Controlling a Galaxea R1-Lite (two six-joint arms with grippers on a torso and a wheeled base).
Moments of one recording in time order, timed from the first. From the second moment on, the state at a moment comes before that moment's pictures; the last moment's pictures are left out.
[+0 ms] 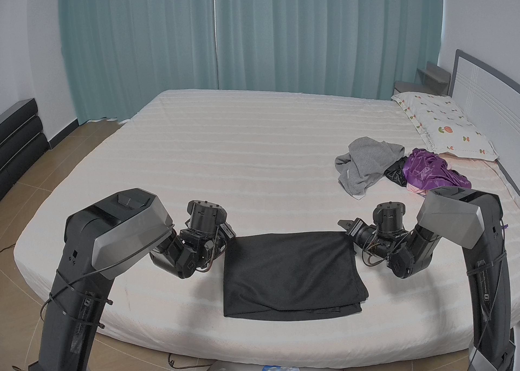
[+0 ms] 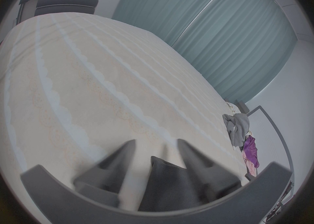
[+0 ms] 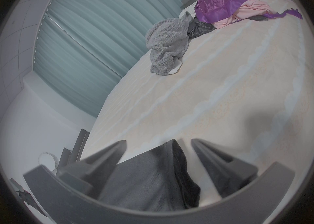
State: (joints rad) left arm -0.41 2.60 -1.31 -0.69 0.22 -0.90; right arm 0.24 2.58 -1.05 -1.05 0.02 0.83
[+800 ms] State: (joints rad) left arm -0.27 2.44 -1.13 -0.70 0.00 -1.00; right arm 0.21 2.37 -0.42 -1.34 0.30 0.63
